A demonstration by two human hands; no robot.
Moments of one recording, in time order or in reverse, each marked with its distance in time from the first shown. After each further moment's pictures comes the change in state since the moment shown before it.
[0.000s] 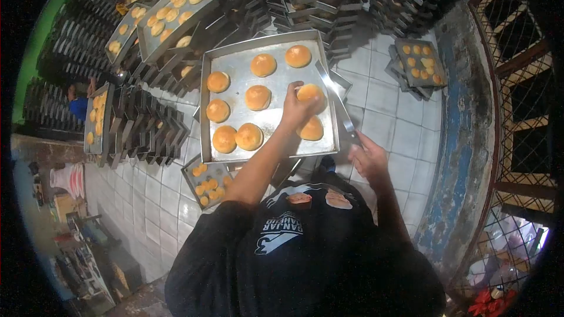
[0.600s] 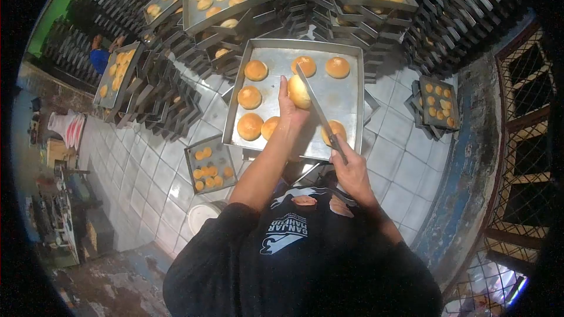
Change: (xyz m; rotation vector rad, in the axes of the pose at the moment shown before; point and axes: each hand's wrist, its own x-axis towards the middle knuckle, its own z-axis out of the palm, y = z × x) left_hand -0.013 0.021 -0.088 -1.537 0.290 -0.208; right_hand 0.004 -0.005 0.103 -0.540 -0.068 -0.372
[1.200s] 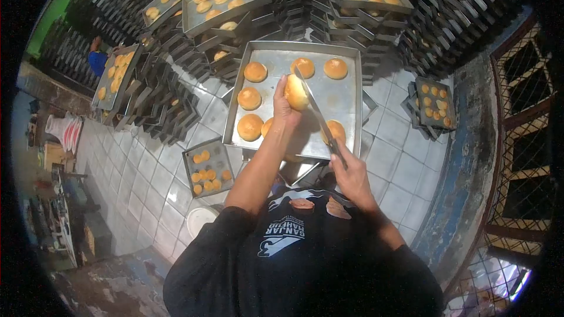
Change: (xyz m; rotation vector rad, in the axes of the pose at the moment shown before) left_hand -0.008 0.018 -0.005 0.059 -0.150 0.072; right_hand -0.017 0.000 0.006 -0.065 0.052 -0.105
